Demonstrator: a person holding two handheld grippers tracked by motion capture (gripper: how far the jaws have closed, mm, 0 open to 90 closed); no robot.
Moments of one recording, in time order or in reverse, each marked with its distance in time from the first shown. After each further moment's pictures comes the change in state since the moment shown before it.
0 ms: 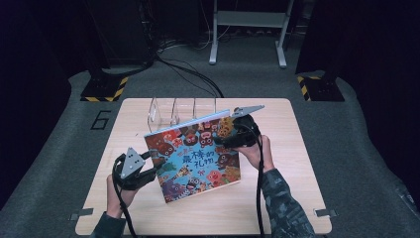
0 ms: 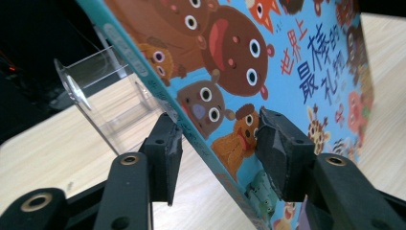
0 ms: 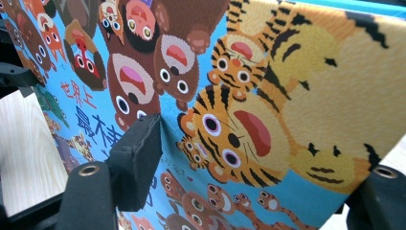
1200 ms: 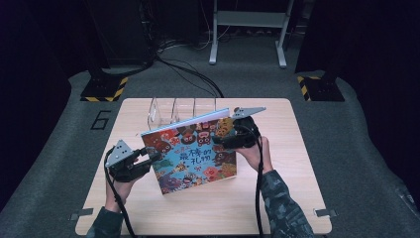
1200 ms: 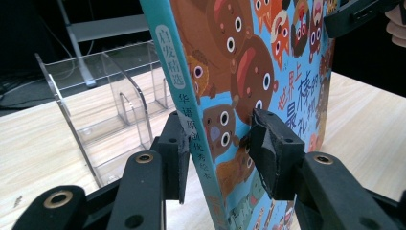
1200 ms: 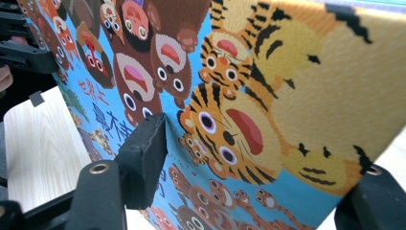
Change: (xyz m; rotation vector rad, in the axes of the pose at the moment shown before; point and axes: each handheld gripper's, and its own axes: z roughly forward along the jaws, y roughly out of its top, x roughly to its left) left arm 0.027 -0.003 0.005 -0.114 -0.097 -0.157; right arm 0.005 -0.002 -0.001 -0.057 0.017 0.002
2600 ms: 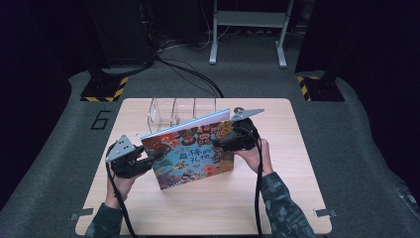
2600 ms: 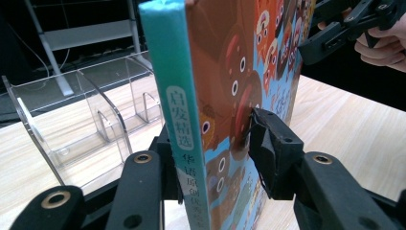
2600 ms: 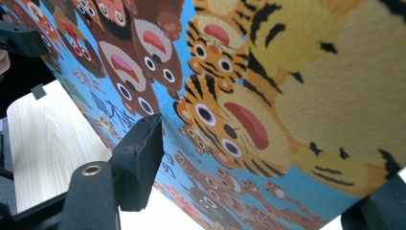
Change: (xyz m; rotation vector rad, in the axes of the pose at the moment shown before) left arm 0.002 0.015 0.004 -0.016 -0.104 0.018; right arm 0.003 -0.004 0.002 0.038 0.007 0.007
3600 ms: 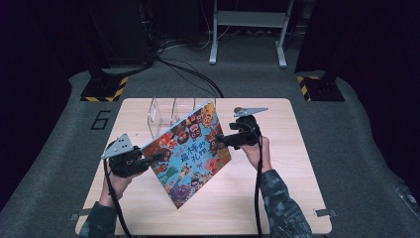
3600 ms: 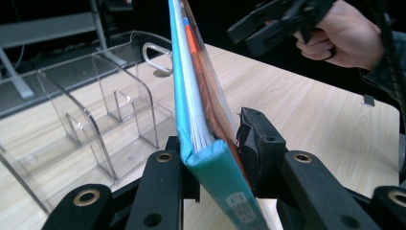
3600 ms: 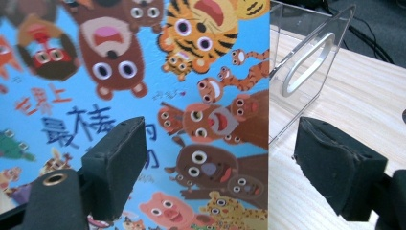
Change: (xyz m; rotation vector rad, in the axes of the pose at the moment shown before) left arm 0.005 0.006 -0.003 0.028 -0.130 0.041; right arm -0.027 -0.008 0.013 -0.042 -0.065 0.086
